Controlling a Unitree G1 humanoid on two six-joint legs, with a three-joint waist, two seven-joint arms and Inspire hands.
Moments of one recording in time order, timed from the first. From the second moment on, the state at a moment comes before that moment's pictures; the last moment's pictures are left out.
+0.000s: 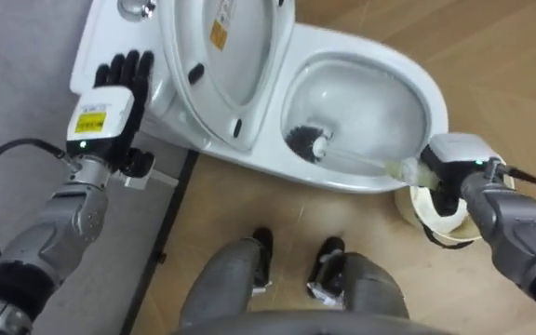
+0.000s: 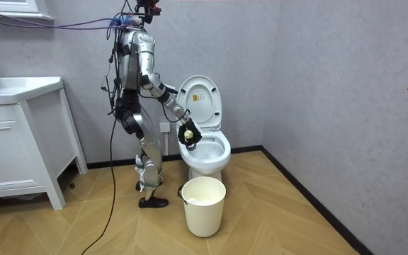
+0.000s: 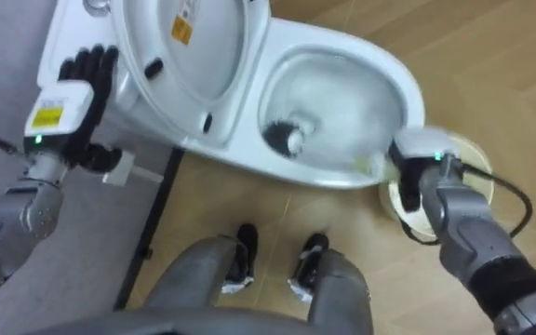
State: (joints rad) left arm 0.00 0.60 -0.37 0.51 0.66 -0.08 0.39; right arm -0.02 -0.65 0.48 0.50 -0.75 0.18 0.07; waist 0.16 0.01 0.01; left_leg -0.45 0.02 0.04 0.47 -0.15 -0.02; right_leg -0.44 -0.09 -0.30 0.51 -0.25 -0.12
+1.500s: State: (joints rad) left arm 0.40 0.21 0.10 0.85 0.36 0.02 0.20; right arm 0.35 -0.24 -0.05 0.79 -0.11 -0.02 -0.21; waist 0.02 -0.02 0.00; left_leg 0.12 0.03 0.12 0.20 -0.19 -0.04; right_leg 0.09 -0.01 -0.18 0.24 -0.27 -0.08
